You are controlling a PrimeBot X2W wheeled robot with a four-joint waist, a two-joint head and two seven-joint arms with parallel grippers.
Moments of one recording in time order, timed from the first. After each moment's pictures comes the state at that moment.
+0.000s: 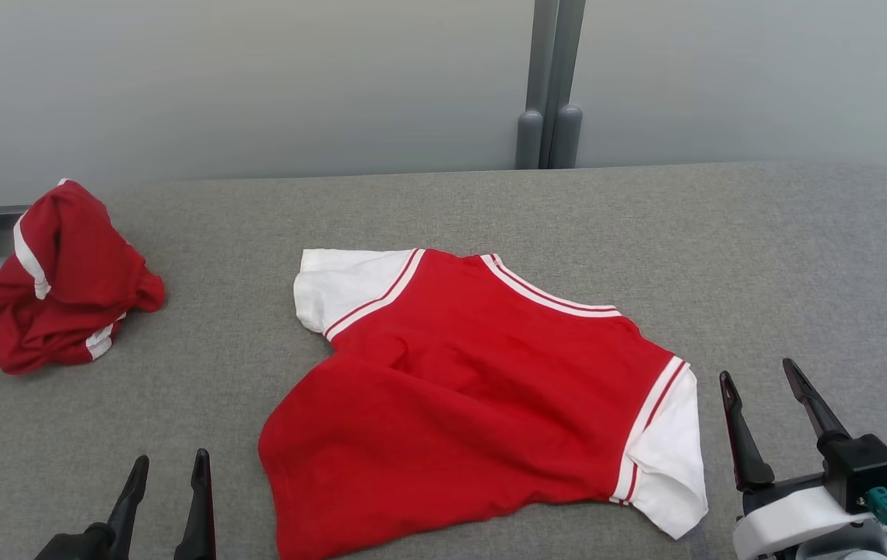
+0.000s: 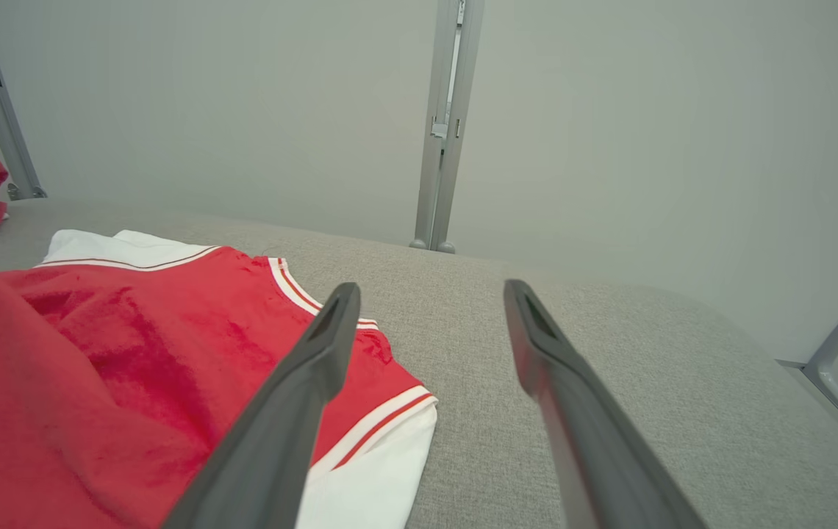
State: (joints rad) left arm 0.14 0.18 -0.07 0.19 -0.37 -0.11 -0.26; right arm 0.08 -0.10 -0.04 0.08 -0.02 0.13 -0.26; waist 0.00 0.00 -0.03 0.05
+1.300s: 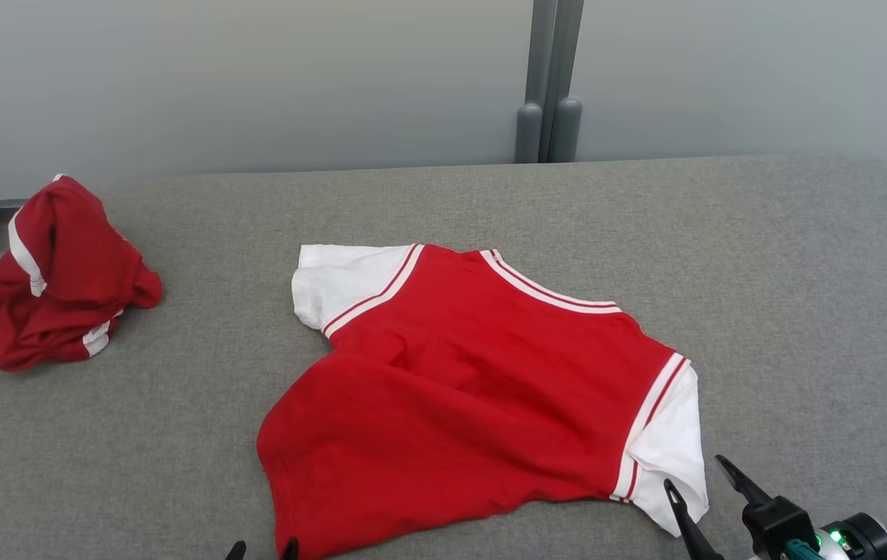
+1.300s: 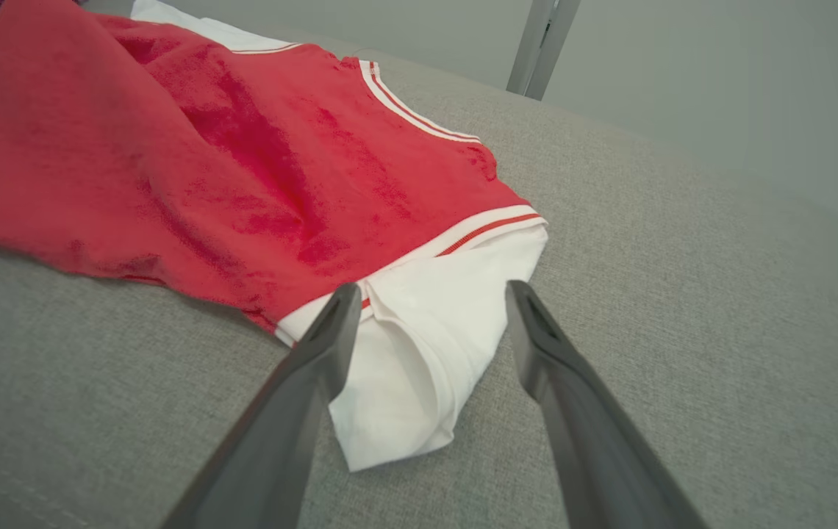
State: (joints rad) left arm 0.26 0.14 -0.18 0.17 -0.45 -0.13 -0.08; right arm 0.10 -0.19 0.16 0.28 -0.03 0.13 -0.26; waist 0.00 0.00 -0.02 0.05
